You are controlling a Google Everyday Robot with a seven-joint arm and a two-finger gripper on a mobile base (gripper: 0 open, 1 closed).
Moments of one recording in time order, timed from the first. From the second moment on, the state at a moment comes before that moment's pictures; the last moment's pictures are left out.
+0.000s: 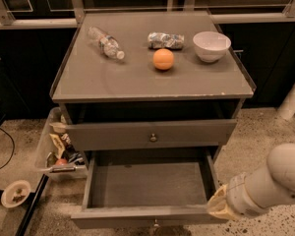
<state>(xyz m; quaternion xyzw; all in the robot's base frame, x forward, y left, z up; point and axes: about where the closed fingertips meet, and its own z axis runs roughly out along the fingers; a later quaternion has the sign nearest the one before) 0.345 -0.201 0.631 -0.59 0.77 0.16 0.16</state>
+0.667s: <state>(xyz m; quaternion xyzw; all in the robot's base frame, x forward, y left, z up) 0.393 -0.196 0.503 -0.57 0.77 0.16 0.23</state>
